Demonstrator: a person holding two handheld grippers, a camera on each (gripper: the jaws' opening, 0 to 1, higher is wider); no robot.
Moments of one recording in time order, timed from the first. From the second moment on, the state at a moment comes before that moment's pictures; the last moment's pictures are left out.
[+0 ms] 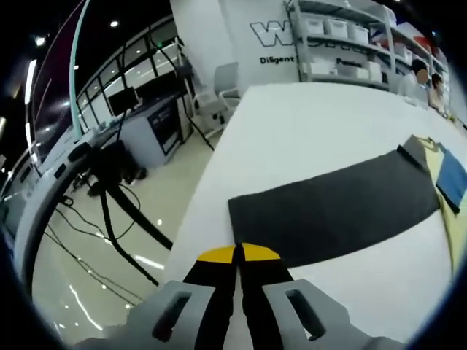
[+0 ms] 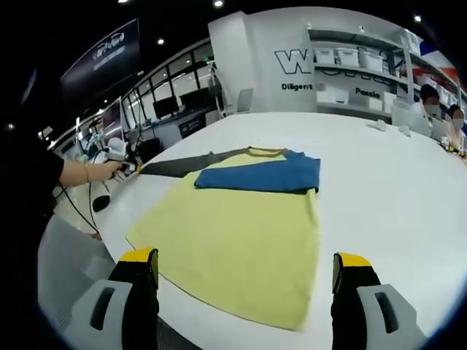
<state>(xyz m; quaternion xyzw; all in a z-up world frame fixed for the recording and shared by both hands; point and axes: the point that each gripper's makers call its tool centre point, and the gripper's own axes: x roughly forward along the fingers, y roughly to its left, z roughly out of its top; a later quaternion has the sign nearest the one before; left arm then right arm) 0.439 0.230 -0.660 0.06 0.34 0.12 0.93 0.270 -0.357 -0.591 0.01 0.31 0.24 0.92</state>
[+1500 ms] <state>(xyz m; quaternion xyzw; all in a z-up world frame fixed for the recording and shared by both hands) 0.474 0.120 -0.602 0.04 0.28 0.01 0.96 0.256 -0.358 -0.595 0.02 0.32 0.24 0.91</state>
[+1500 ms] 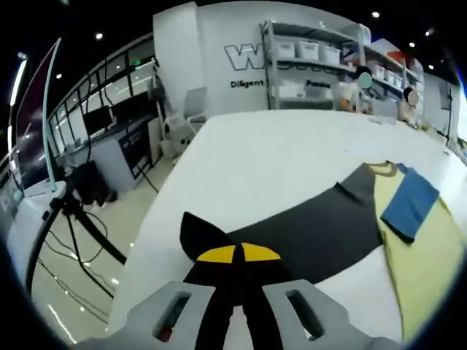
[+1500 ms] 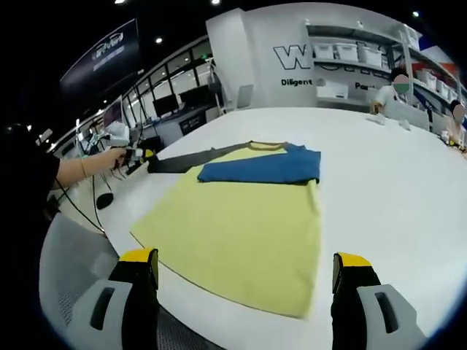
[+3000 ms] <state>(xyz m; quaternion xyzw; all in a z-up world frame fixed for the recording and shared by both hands) 0.523 -0.136 -0.506 -0.07 0.18 -0.19 0.96 0.253 -0.357 -0.607 0.03 0.33 0.25 0.91</state>
